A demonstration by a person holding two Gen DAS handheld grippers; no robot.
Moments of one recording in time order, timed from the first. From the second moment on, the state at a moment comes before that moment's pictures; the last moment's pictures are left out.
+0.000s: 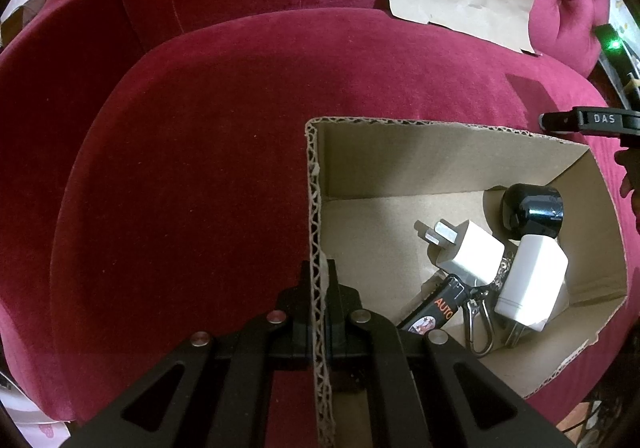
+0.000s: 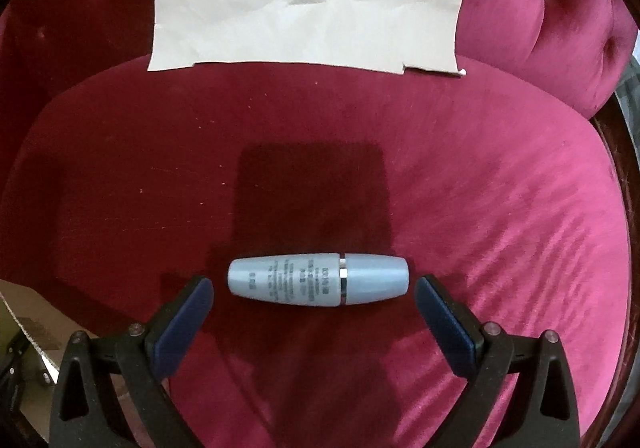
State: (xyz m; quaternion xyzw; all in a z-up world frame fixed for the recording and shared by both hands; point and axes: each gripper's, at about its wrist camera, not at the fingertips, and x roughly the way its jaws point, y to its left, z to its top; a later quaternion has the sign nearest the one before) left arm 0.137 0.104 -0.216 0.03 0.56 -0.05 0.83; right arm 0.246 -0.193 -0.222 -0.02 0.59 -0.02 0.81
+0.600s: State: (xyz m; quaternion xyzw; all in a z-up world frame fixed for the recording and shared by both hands) left arm 0.137 0.104 -0.216 0.03 0.56 -0.05 0.83; right arm 0.245 -0.196 -0.222 -0.02 0.57 -0.04 0.82
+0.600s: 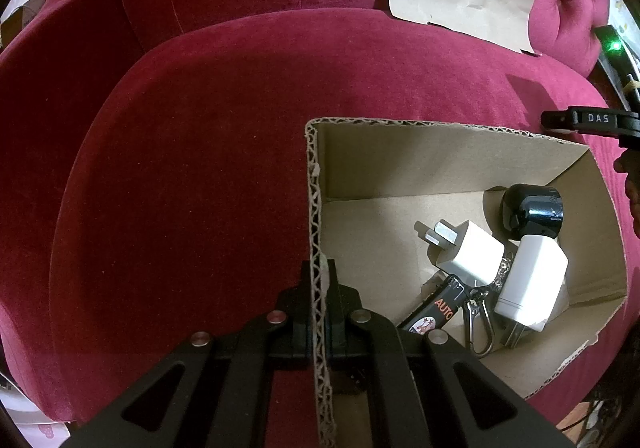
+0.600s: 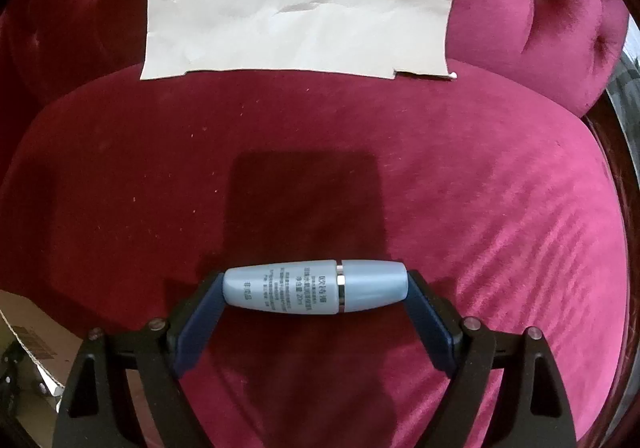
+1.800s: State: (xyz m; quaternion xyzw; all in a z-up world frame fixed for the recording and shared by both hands) left arm 0.134 0.107 -0.215 0.02 0.56 -0.06 0.83; right arm 0.181 -0.168 -0.132 -0.03 0.55 -0.04 0.83
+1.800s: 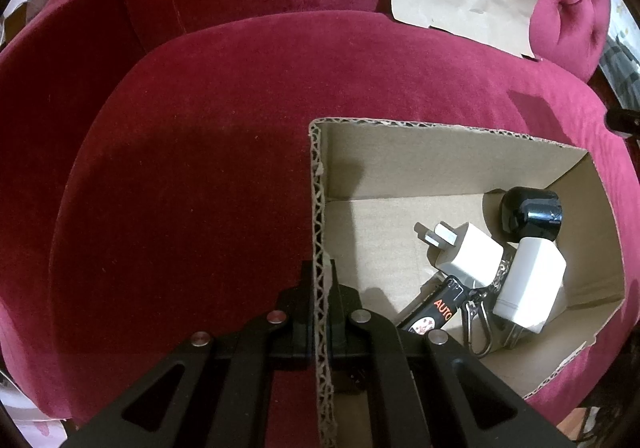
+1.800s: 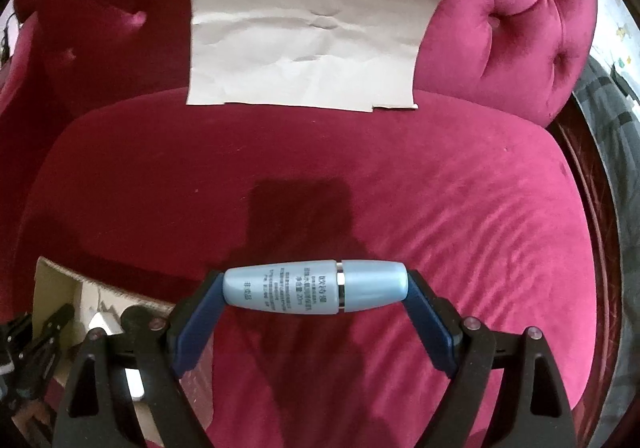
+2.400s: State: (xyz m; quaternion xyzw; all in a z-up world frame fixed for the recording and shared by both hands) left arm 0.133 0.103 -0.214 0.03 0.55 -0.05 0.83; right arm 0.155 -0.116 -0.099 -0.05 0.55 0.01 0.84
